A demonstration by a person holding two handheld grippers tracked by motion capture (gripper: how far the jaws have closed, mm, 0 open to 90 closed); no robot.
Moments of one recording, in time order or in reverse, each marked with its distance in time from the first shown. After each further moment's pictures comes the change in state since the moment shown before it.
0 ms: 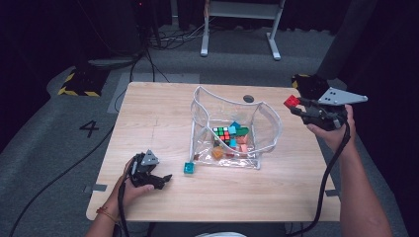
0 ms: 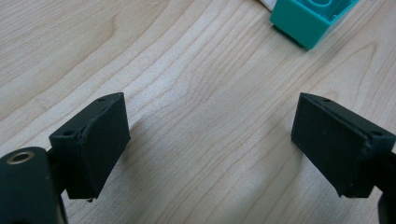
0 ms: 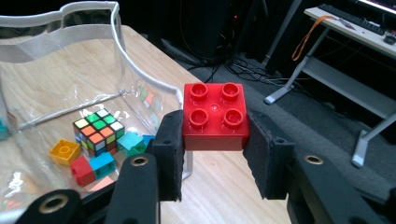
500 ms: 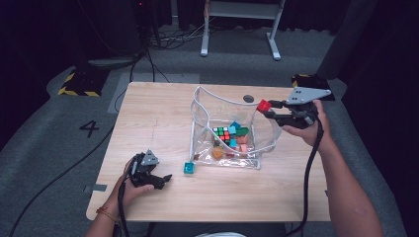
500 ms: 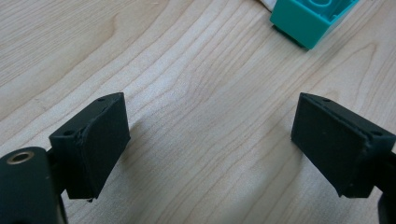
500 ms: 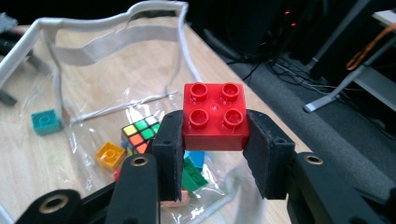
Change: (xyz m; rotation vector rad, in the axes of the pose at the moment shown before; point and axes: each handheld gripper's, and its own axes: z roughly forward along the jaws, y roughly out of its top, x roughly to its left) left arm 0.000 0.000 0.000 -0.001 0.001 0.001; right arm 0.040 0.031 0.045 0.047 0.177 -0.123
